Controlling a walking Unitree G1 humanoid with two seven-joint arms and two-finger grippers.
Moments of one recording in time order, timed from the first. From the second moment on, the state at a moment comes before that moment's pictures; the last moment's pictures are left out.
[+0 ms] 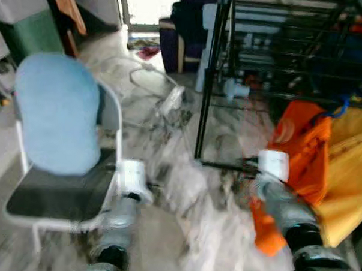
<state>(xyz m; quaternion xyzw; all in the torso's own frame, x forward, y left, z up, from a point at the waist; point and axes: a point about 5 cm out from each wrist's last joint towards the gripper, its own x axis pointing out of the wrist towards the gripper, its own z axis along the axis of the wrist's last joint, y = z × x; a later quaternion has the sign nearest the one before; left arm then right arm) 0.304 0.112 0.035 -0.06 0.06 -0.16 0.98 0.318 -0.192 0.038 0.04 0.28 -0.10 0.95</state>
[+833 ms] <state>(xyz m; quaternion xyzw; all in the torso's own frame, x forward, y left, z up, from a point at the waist) 0.291 0.125 0.023 -0.06 0.08 -0.16 0.98 0.349 -0.188 0.069 0.04 0.24 -0.08 0.97</state>
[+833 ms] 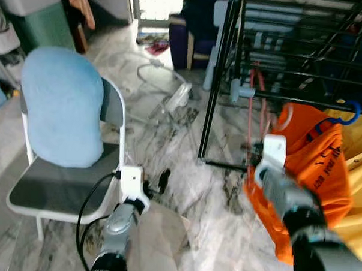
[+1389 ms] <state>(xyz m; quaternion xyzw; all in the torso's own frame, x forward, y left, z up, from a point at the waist) 0.287 0.127 0.022 -0.06 0.09 -0.16 0.98 0.375 -0.186 0.098 0.07 0.25 -0.08 0.96</state>
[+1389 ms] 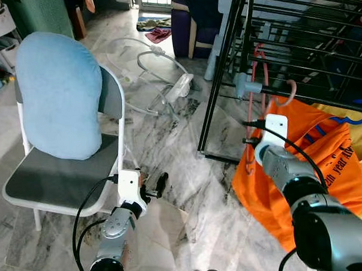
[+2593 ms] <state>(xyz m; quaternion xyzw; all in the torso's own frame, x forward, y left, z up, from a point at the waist) 0.283 0.122 0.017 -0.06 0.11 -0.17 0.98 0.382 -0.185 0.109 0.08 0.27 -0.06 0.96</state>
